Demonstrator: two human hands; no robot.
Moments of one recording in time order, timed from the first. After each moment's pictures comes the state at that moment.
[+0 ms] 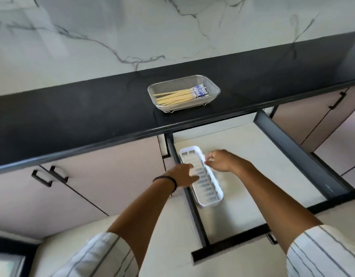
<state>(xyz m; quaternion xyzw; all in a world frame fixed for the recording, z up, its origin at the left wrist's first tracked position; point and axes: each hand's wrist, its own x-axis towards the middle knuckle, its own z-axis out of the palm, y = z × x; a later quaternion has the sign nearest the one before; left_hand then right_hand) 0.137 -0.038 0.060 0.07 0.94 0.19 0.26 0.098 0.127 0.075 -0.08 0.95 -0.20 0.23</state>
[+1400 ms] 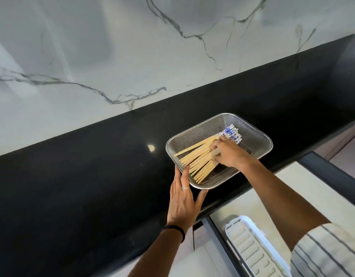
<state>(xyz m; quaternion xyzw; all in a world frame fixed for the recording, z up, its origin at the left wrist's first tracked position) -0.106 -0.180 0.023 0.13 0.92 0.37 -0.06 -0.211 0.010 0.084 -0.02 0.98 -0.20 0.08</state>
